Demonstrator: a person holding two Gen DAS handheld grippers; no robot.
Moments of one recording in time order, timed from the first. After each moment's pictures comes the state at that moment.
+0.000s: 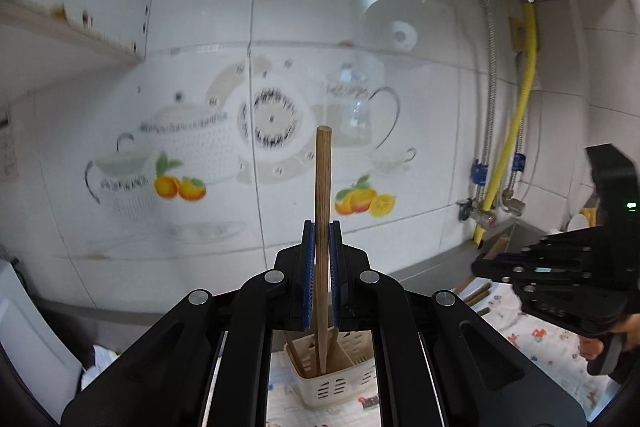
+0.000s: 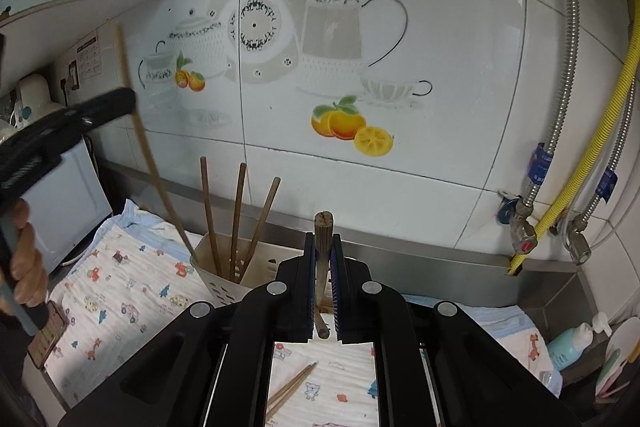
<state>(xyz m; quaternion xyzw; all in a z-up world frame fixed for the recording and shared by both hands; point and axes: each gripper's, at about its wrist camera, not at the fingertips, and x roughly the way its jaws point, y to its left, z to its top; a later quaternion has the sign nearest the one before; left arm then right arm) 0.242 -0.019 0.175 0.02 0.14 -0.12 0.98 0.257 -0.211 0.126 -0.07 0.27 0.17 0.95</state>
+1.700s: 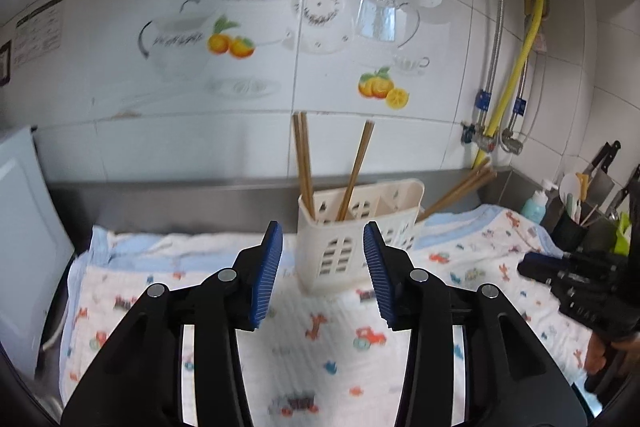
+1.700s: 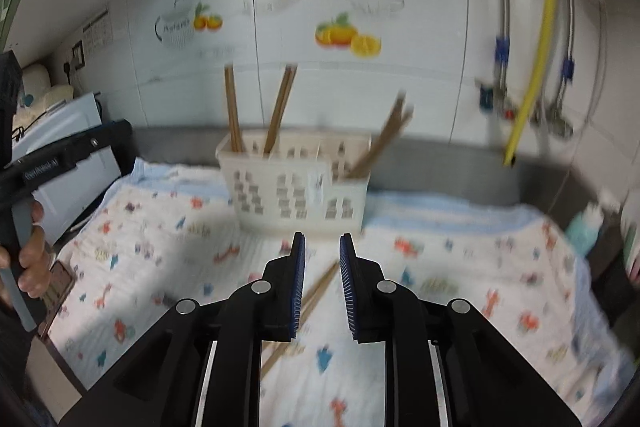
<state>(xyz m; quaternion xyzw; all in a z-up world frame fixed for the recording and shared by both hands) 0.160 0.031 0.080 -0.03 0.23 -0.10 0.97 0.137 -0.218 0.029 -0.02 0.30 0.14 0.94</state>
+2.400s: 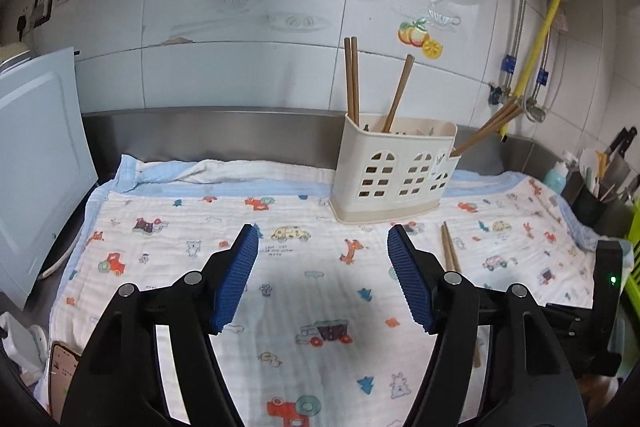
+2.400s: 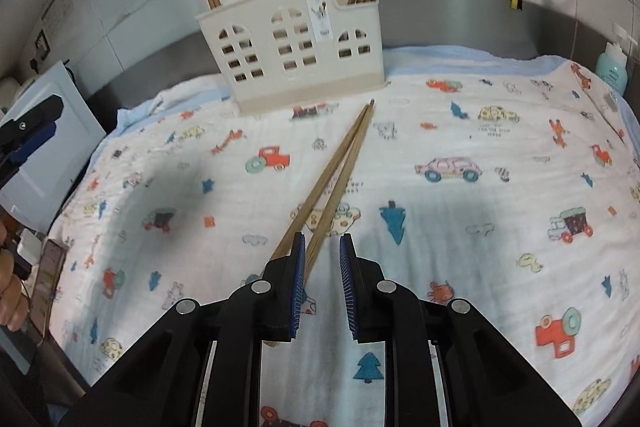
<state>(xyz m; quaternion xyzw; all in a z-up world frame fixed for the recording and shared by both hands) 0.116 0.060 0.011 -0.05 0.27 -0.06 0.96 0.119 -0.188 -0.099 0.07 0.41 0.11 0.90</state>
